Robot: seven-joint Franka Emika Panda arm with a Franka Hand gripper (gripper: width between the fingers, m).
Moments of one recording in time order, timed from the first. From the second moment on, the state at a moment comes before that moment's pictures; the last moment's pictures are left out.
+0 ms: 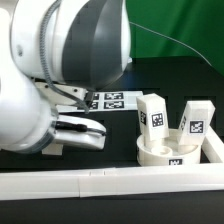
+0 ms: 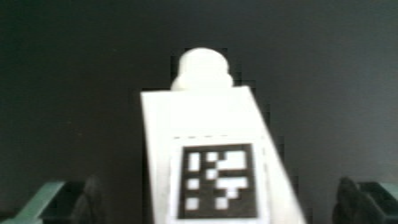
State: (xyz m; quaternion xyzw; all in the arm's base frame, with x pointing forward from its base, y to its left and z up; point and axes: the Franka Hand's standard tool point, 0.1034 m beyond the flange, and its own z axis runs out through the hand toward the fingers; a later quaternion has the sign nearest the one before) arm 0.536 -0.117 0.015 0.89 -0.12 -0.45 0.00
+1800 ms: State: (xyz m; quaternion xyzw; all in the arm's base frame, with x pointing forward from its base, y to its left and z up) arm 0.555 -0.093 0.081 0.91 -0.11 -0.39 0.00
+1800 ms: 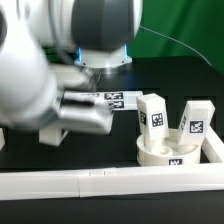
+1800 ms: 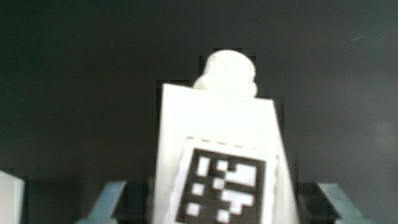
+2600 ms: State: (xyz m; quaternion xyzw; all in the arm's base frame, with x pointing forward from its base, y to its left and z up) arm 0.605 -0.066 0.129 0.98 -0.06 -0.20 0.04
